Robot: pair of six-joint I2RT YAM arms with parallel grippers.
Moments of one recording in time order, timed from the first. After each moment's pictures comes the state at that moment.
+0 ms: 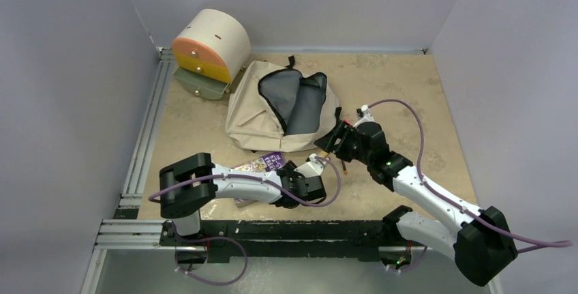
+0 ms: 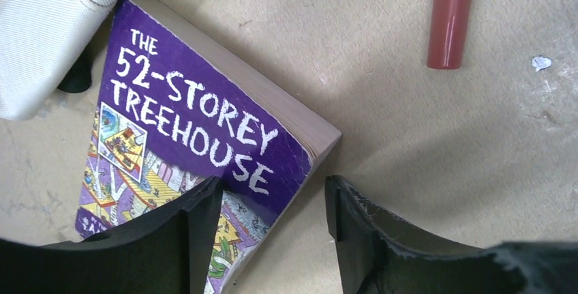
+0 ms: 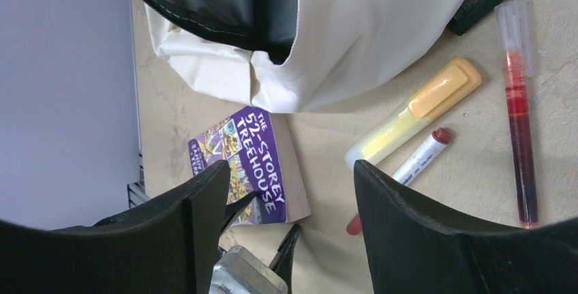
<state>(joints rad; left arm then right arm) -1.33 1.75 1.02 -0.62 -0.62 -0.50 0.55 1.00 0.53 -0.07 -0.10 0.92</state>
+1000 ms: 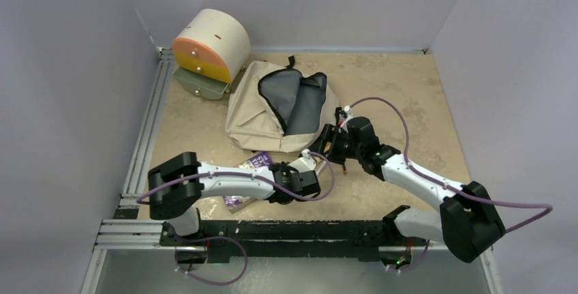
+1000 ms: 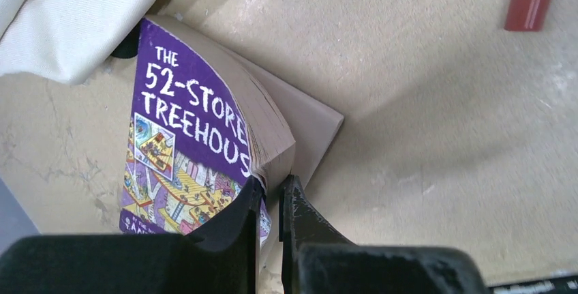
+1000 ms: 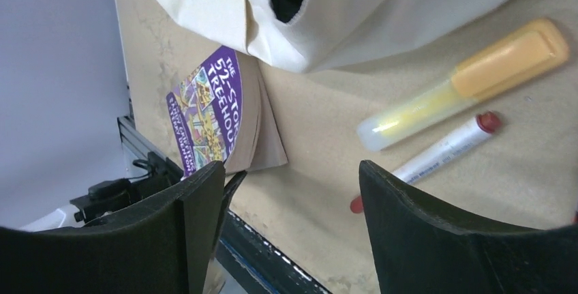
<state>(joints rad) -1.30 1.70 1.03 -0.75 -0.65 -0.52 0.54 1.17 0.56 -0.05 -0.31 0.87</state>
